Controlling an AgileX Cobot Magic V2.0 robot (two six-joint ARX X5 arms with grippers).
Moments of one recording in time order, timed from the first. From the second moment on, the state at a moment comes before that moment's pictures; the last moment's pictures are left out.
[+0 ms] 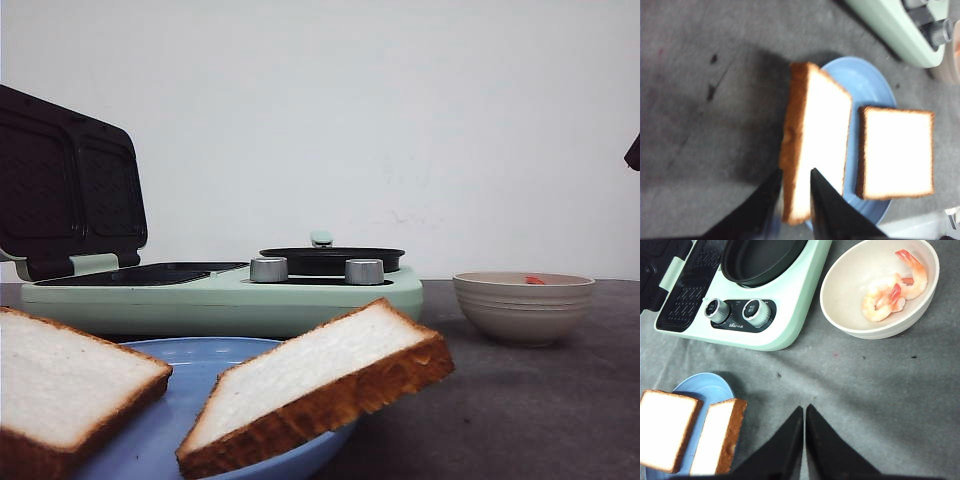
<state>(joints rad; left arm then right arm) 0.00 0.48 0.43 -0.88 0.58 -0.49 0.13 0.69 0.57 -0.54 -0.47 0.37</state>
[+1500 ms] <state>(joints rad) -0.24 0.73 0.43 -0.74 0.53 -0.56 0.13 0.69 0.57 -0.50 -0.47 0.36</state>
